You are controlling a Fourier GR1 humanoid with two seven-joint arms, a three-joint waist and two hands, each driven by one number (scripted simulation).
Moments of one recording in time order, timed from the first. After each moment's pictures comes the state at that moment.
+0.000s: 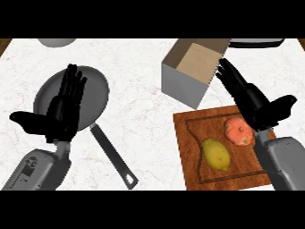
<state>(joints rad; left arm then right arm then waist) -0.27 0.29 -0.27 -1.46 0.42 0.43 -0.11 -0.35 -0.28 0.16 -1.41 -0.24 0.07 0.02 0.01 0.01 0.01</state>
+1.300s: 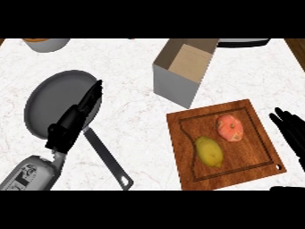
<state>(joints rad) -0.26 0.44 -0.45 -1.47 0.25 0.20 -0.01 0.19 -0.79 0.27 -2.01 0.60 -0.13 0.23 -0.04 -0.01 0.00</state>
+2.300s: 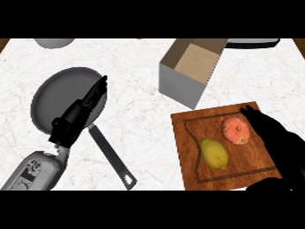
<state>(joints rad) -0.27 0.35 -0.35 -1.48 0.15 0.09 0.04 -0.01 -0.57 0.33 -2.03 0.57 0.25 0.61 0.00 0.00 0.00</state>
